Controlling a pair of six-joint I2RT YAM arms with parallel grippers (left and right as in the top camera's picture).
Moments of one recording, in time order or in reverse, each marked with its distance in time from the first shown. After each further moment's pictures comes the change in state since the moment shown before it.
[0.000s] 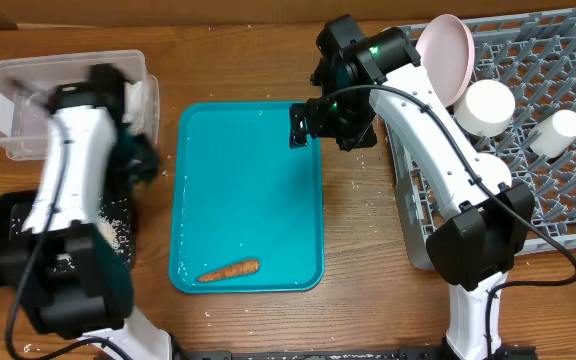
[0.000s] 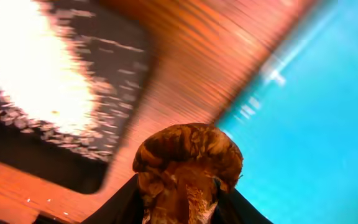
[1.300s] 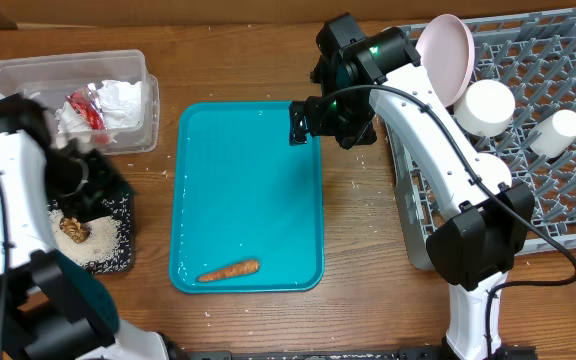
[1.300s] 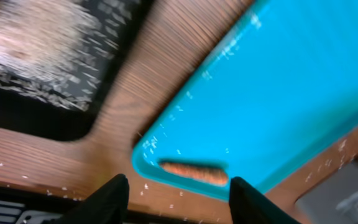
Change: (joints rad) left arm 0.240 -0.105 -0.018 -0.168 0.346 0.170; right arm 0.000 0.000 0.000 0.024 0.015 0.000
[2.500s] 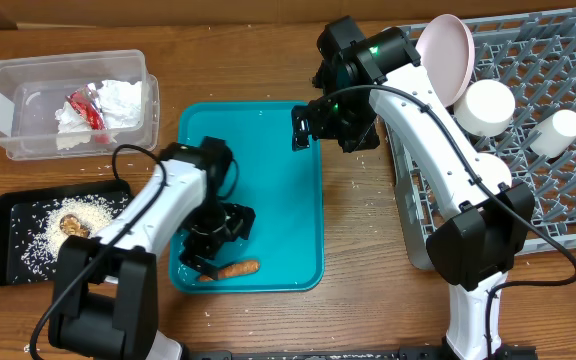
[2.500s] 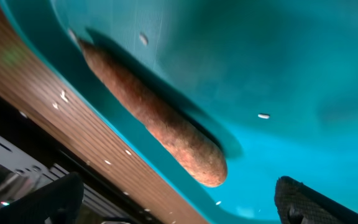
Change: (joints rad) left arm -0.663 -0.018 -0.460 0.267 -0.043 -1.076; right arm 0.000 0.000 0.000 -0.051 0.001 0.000
